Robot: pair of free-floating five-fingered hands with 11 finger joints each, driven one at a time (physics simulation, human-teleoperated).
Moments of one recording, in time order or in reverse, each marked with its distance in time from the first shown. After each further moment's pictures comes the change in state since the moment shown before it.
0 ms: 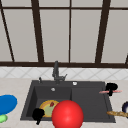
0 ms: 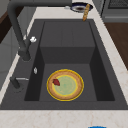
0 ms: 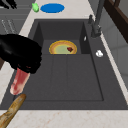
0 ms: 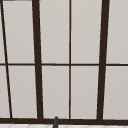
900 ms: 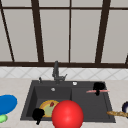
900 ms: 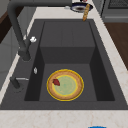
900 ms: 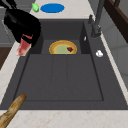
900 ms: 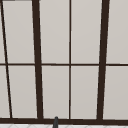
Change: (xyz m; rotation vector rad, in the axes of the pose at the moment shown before) left hand 0.000 0.000 0.000 0.000 0.000 0.000; right hand 0.115 0.004 0.009 -0.022 -0.007 -0.009
